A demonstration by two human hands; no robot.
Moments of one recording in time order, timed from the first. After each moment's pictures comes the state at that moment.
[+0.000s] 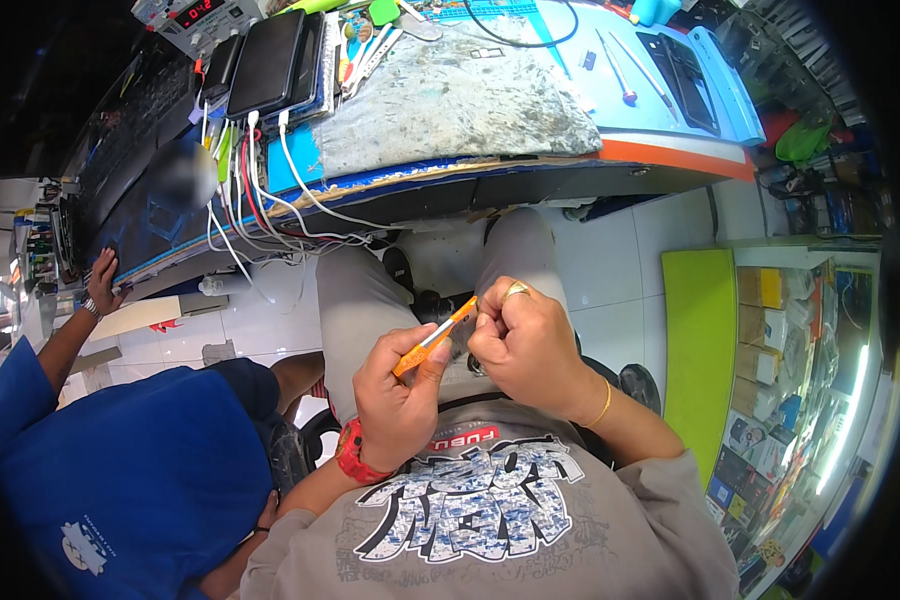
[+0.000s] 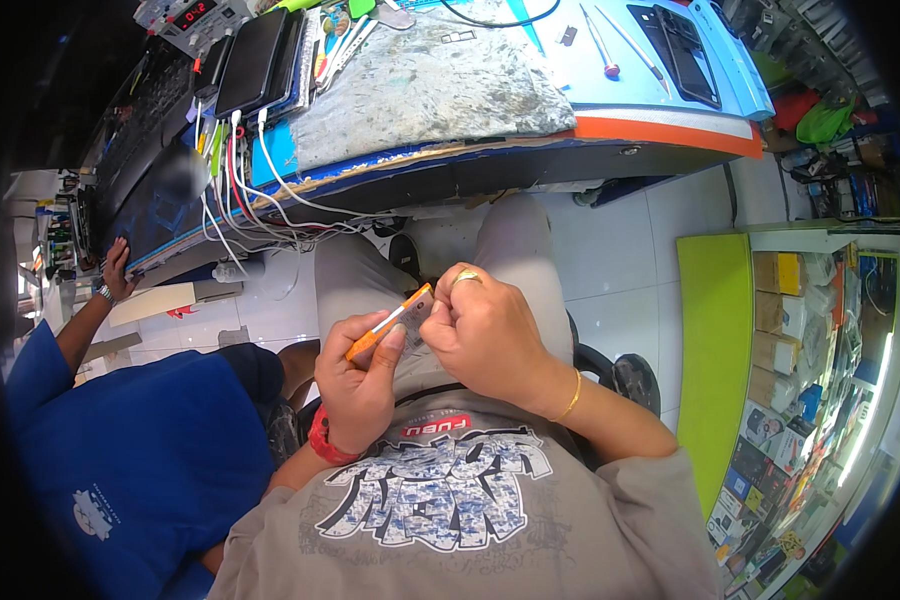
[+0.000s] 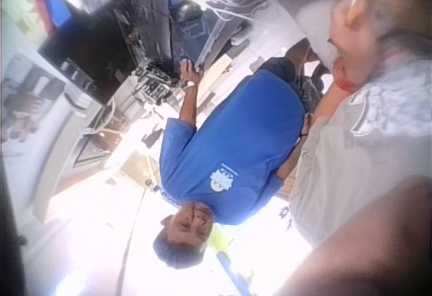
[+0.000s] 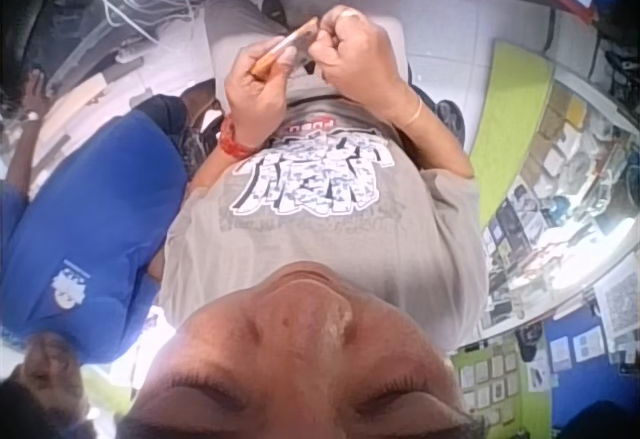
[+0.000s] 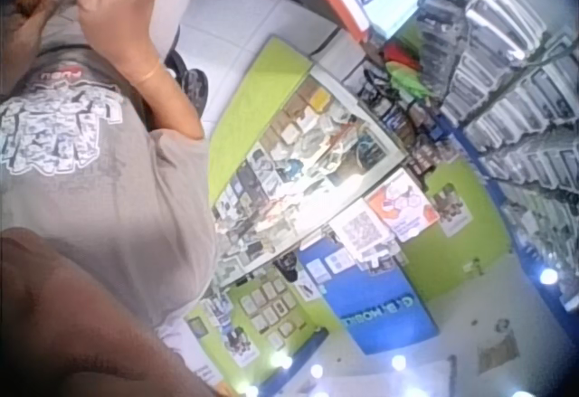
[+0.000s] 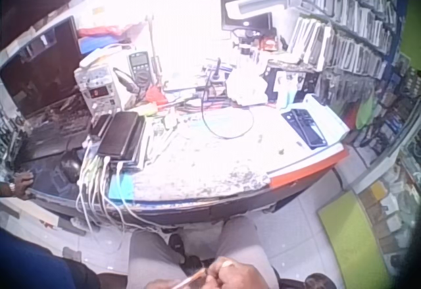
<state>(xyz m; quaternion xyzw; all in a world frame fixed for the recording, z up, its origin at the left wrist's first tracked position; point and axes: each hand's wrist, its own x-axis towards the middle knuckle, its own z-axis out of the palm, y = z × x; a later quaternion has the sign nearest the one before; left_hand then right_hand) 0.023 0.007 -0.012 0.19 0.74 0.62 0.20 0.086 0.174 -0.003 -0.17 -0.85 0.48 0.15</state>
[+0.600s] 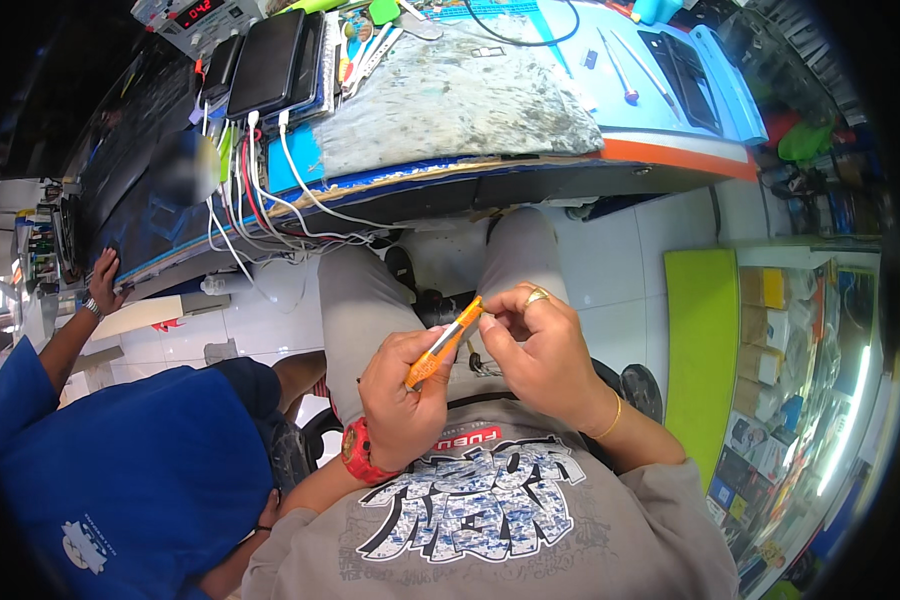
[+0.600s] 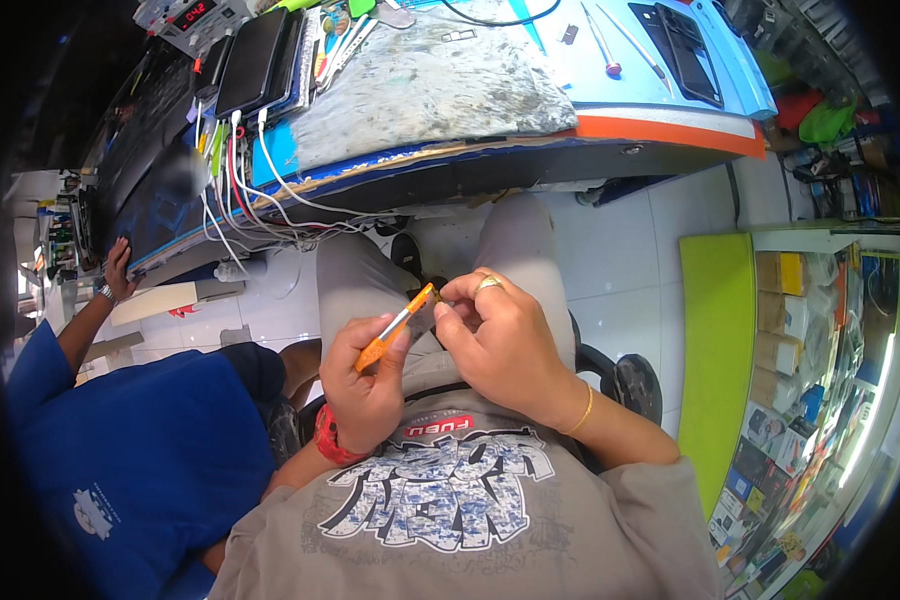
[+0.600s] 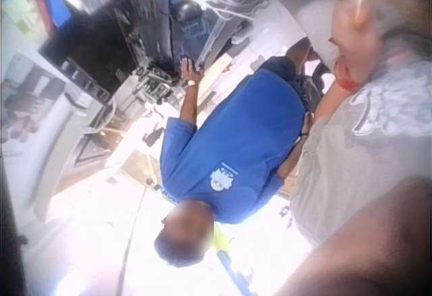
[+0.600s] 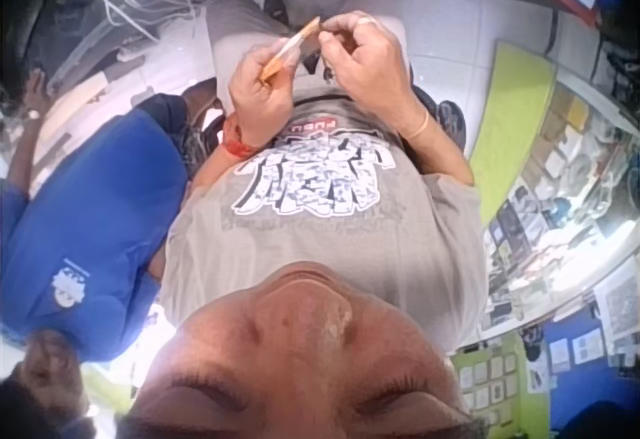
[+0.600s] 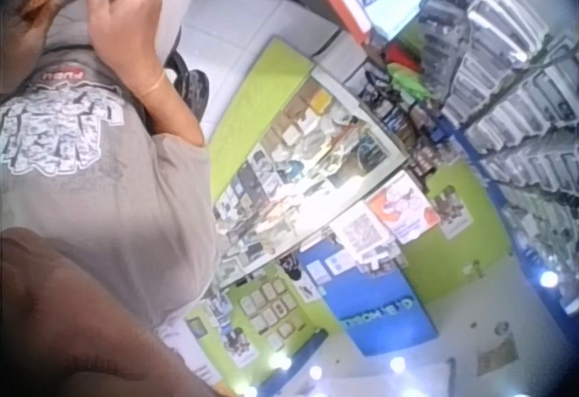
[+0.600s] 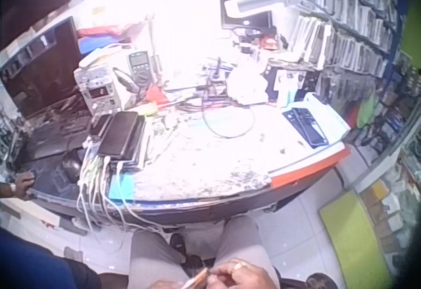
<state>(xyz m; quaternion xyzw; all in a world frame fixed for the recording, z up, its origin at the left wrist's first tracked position) 0.020 0.010 -0.010 0.30 0.75 0.57 0.13 0.096 0.175 0.002 -0.23 -0.77 0.58 0.14</state>
